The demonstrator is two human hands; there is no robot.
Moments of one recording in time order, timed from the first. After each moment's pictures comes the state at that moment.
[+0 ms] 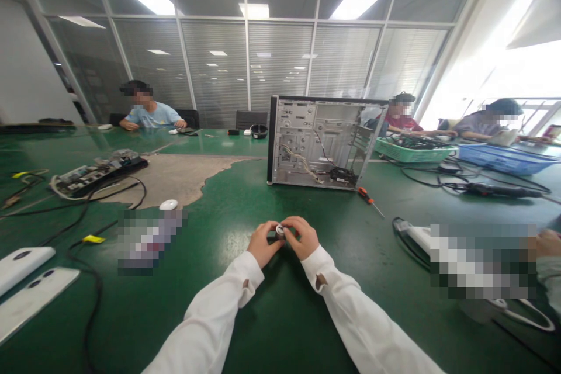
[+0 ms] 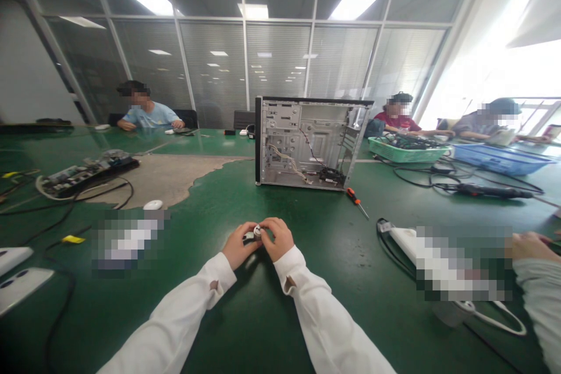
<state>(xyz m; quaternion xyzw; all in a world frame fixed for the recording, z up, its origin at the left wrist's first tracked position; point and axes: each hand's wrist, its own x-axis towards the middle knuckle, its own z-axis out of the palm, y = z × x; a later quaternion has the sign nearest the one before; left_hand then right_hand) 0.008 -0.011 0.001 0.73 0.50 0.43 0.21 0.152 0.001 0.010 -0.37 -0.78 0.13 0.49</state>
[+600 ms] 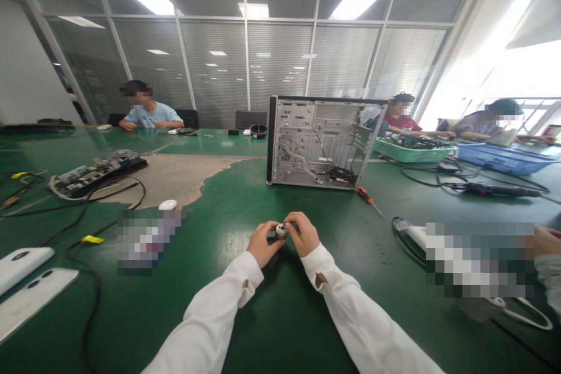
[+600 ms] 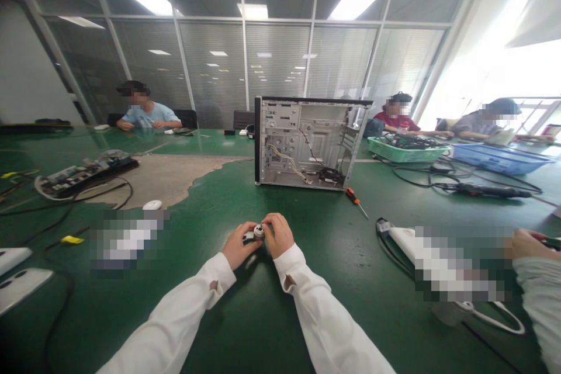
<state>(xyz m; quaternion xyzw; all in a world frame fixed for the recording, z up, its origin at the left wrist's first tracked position) 0.009 -0.013 0.004 0.73 0.51 0.41 0.20 0.153 0.004 0.015 -0.37 -0.77 0.10 0.52</state>
